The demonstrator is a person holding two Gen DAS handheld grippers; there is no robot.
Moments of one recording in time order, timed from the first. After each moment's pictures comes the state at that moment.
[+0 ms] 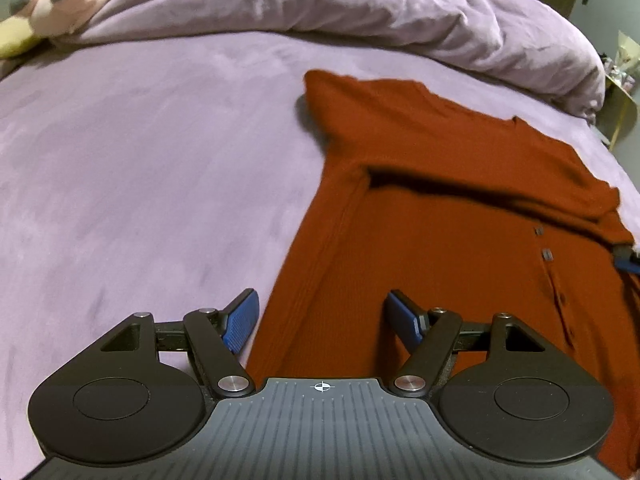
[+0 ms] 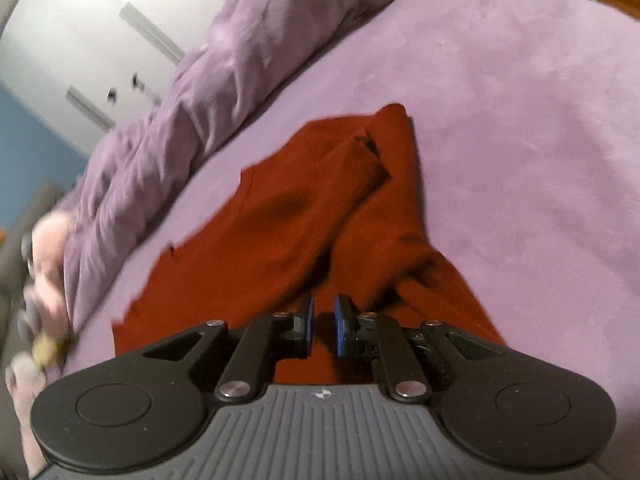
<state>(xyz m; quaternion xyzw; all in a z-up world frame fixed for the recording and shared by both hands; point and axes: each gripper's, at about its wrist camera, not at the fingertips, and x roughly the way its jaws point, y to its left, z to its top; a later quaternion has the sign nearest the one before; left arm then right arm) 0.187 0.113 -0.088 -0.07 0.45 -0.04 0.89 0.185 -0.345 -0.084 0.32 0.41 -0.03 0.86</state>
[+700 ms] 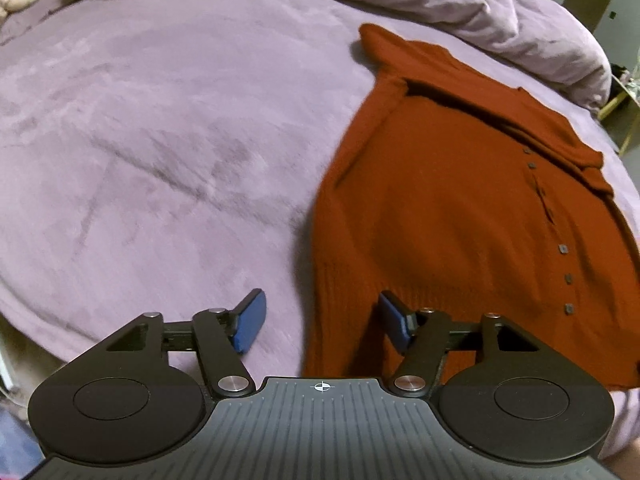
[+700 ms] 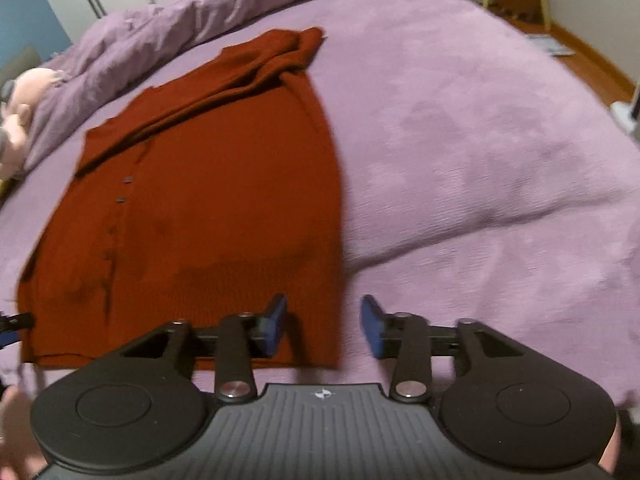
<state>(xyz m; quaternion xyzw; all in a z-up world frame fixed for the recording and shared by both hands) 0.070 0.149 -0.085 -0.11 0.49 -0.02 0.86 -0.042 -0.329 -0.050 0.16 0.47 -0.08 0.86</state>
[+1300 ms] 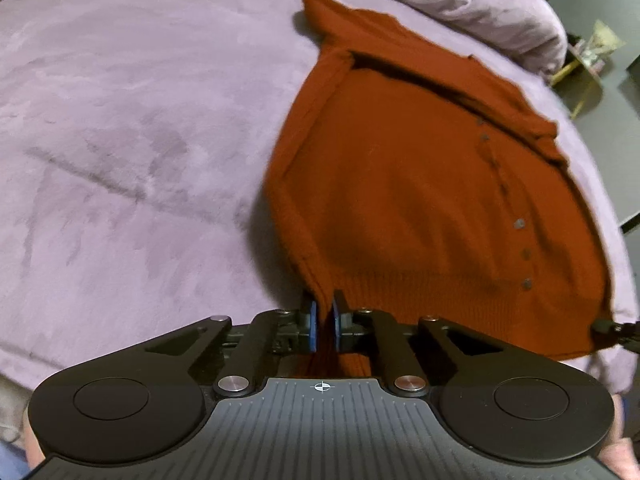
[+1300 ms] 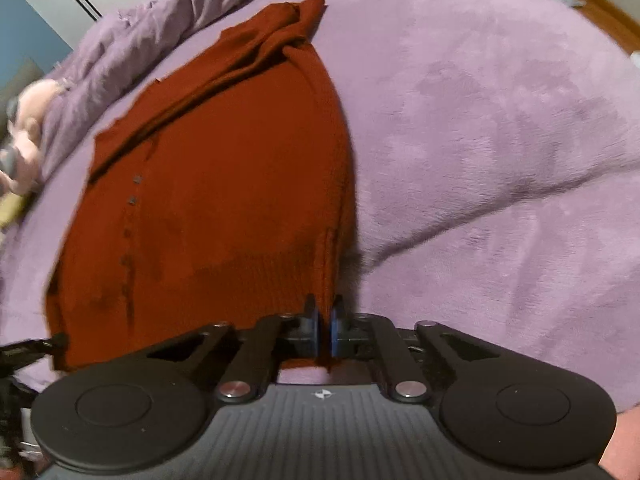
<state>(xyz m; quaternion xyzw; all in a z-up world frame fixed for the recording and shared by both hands) 0.090 0.152 -0.082 -0.13 0.52 -0.12 0.84 -0.020 -0.343 -0.064 0.27 0.49 -0.01 0.83</state>
